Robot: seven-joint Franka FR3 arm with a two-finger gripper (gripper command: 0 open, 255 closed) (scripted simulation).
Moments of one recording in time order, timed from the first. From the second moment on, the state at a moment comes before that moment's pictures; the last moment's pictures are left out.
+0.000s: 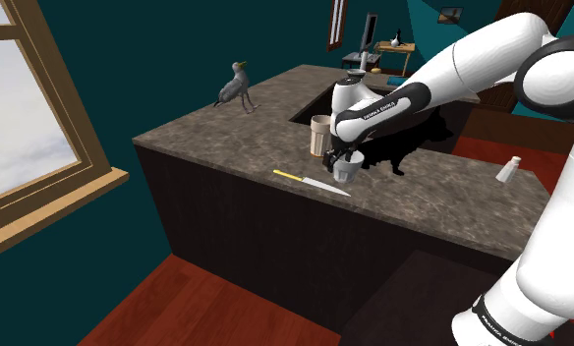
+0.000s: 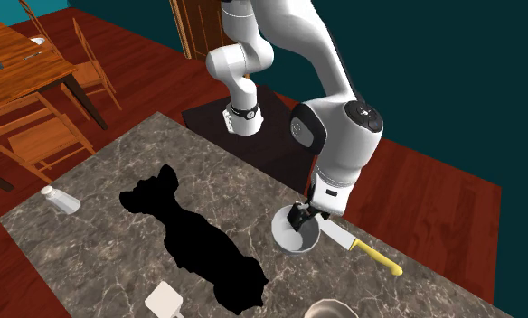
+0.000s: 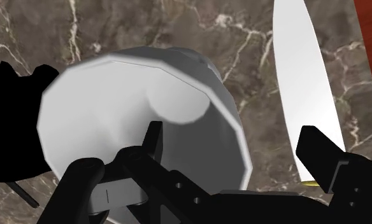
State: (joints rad) arm -0.11 0.21 0.01 -2.05 -0.25 2.33 0.14
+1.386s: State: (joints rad) arm -0.11 0.15 0.01 -2.00 -0.23 2.23 0.11
